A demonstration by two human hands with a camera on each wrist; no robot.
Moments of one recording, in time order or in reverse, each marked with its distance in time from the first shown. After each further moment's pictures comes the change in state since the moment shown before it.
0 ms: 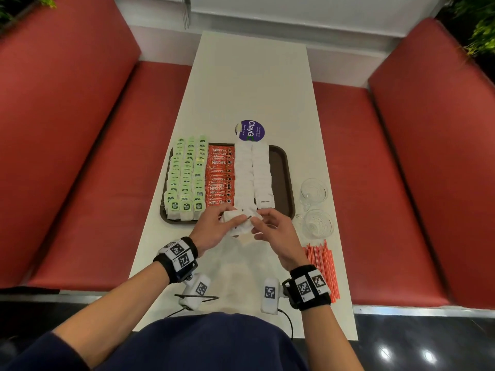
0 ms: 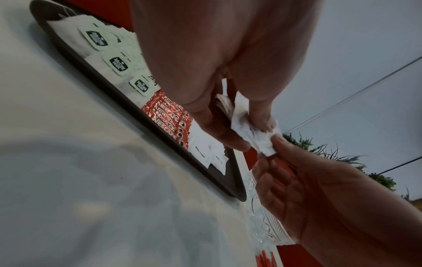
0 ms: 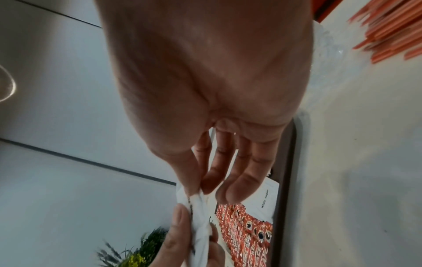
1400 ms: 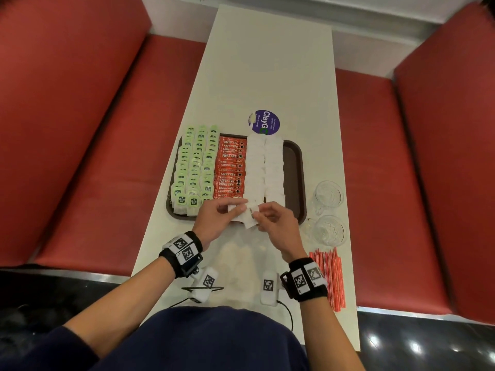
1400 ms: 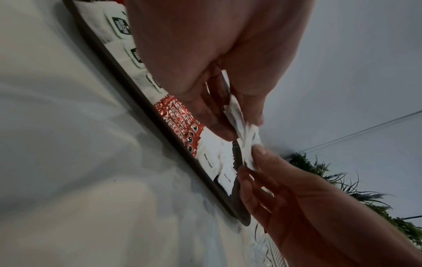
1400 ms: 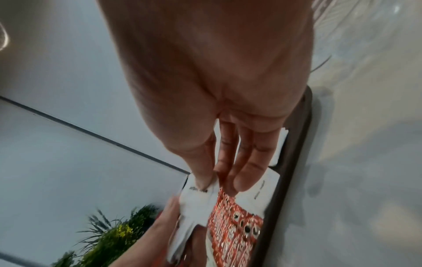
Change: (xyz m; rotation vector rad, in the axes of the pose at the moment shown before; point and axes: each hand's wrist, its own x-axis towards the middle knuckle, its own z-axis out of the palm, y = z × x) left_hand 0.021 -0.007 -0.012 -0.202 0.144 -0.086; right_hand 0.045 0.005 0.014 -0.269 0.062 -0.007
